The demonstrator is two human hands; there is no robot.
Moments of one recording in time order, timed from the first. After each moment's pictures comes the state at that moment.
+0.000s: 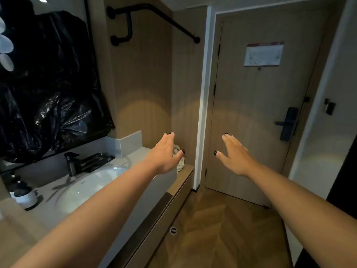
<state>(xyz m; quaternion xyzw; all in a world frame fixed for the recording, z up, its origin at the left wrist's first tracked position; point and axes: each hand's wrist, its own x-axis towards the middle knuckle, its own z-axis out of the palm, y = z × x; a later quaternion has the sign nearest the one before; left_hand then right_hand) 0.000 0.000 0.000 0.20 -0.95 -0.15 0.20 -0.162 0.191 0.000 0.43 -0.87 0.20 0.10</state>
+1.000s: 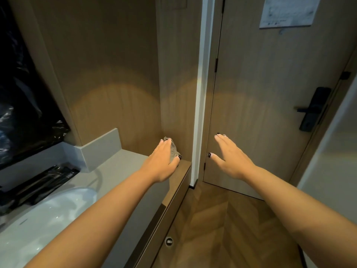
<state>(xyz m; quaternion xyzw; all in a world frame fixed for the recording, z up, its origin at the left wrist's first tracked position) -0.274 -0.198 -0.072 0.19 -0.95 -0.21 0.14 -0.420 -0.006 -0.058 0.44 -0.88 0.18 0.04</state>
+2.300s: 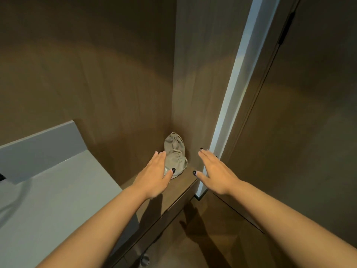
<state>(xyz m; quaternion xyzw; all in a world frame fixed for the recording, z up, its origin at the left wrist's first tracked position) -0.646 -0.374 -0.199 0.36 -0.90 -0.24 0.08 -0.837 -0.260 -0.178 0.62 -0.77 0.09 -0.11</state>
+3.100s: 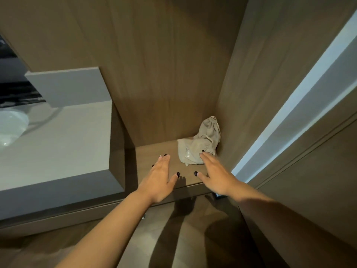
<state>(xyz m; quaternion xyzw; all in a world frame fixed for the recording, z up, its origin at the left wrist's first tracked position) -0.786 -0.347 -0.293 0.62 -0.72 -0.31 0.10 -0.999 -0.370 -0.287 0.76 -0.59 0.03 -0.28</state>
